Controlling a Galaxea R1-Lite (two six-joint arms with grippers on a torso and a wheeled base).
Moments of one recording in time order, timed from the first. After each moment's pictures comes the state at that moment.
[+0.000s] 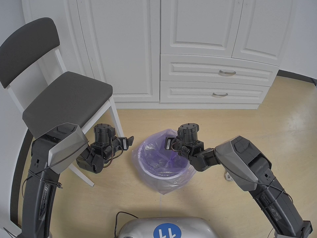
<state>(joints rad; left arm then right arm) -0.26 2.62 -1.35 -0.94 0.02 -0.14 0.51 2.86 -1.96 -0.61 -0.10 0.32</state>
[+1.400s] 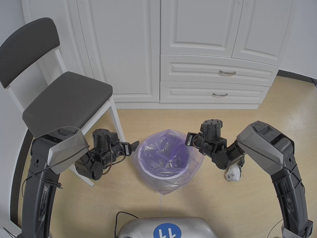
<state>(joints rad) -0.27 2.61 -1.23 -1.09 -0.13 -0.15 0.41 2.62 -1.49 -0.83 -0.09 0.37</state>
